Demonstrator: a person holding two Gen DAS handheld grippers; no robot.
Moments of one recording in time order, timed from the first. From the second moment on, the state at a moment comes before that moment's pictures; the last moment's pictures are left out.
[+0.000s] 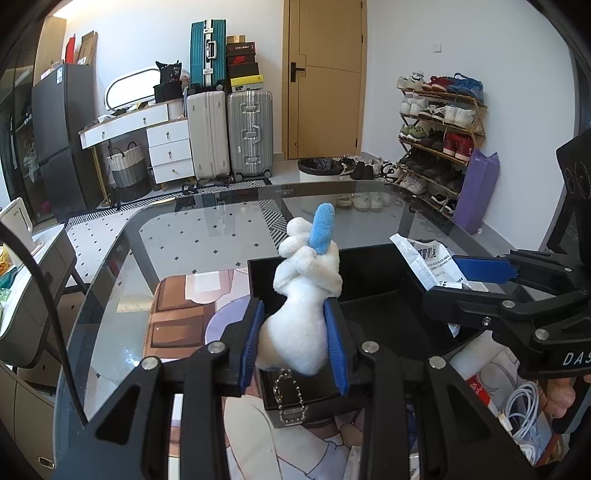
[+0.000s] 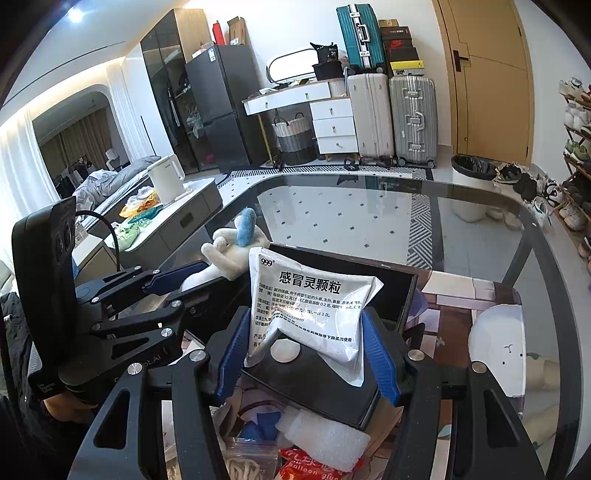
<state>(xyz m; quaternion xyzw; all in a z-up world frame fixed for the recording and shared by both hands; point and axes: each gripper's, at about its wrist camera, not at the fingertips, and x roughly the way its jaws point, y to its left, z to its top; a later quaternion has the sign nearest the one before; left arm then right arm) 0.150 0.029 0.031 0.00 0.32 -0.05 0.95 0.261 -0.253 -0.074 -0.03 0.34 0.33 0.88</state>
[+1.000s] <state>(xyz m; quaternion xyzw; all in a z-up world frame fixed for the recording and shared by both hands) 0.136 0.020 0.041 0.01 0.30 -0.06 0.95 0.247 -0.274 -0.056 -0.02 0.31 0.32 0.89</state>
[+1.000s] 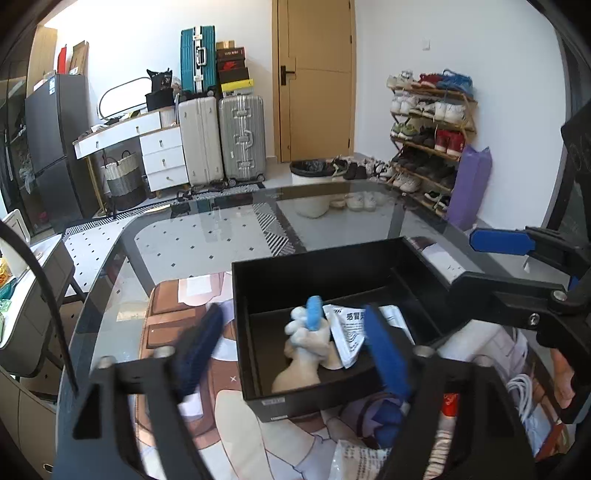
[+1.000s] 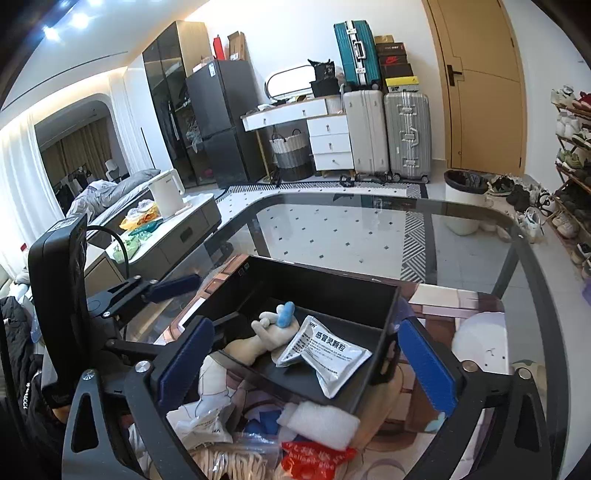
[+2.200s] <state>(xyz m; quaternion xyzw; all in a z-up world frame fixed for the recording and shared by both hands) 0.060 0.031 0.013 0.01 0.36 -0.07 0.93 0.154 -0.326 -0.101 -0.04 0.35 0.32 0.88</state>
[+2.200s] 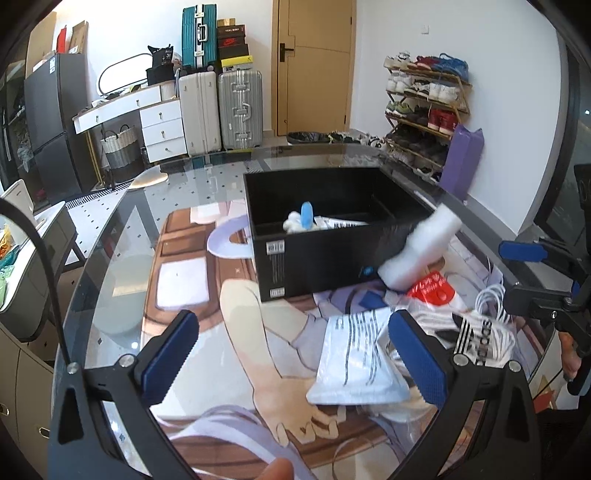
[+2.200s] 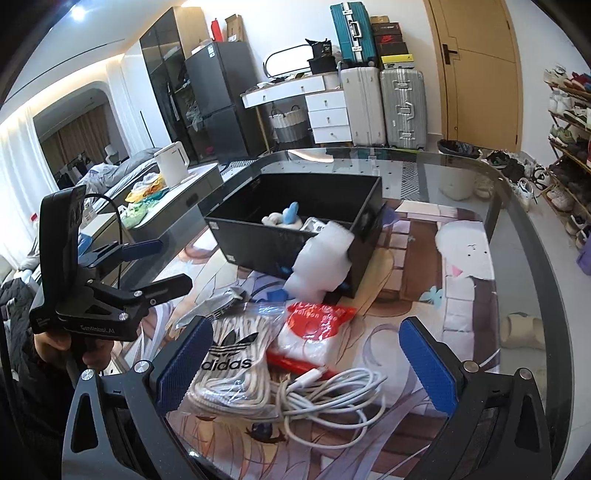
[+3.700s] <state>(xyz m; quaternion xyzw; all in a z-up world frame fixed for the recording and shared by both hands) 0.057 0.029 -0.007 0.01 0.40 -0.10 0.91 0.134 -0.270 -0.141 -0.14 0.39 0.37 0.83</state>
